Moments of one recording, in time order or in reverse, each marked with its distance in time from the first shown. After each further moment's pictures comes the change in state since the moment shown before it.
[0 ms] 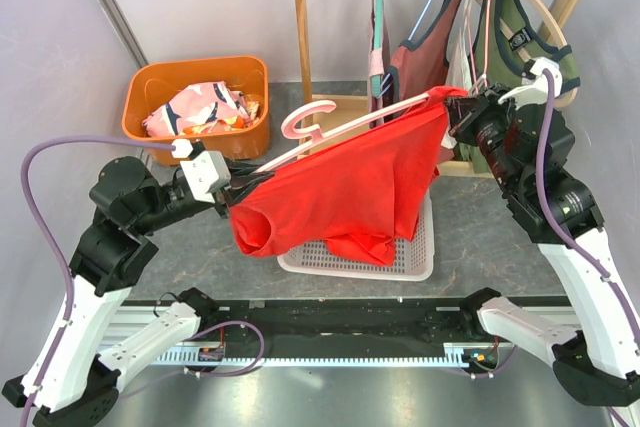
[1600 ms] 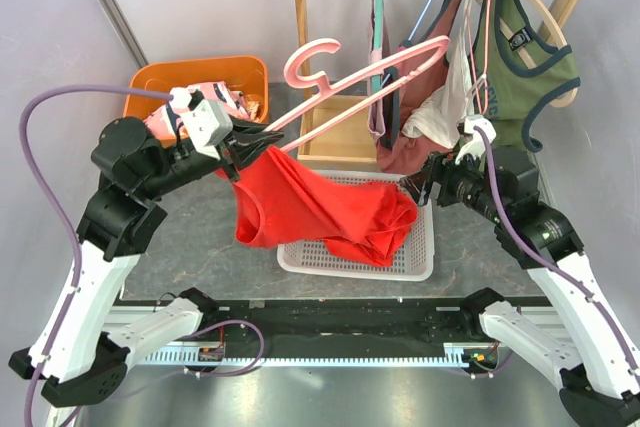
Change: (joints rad) left arm 0.012 0.182 0.182 0.089 -0.010 -0.085; right arm -0.014 -0.198 -0.384 -0.089 -0.461 -0.193
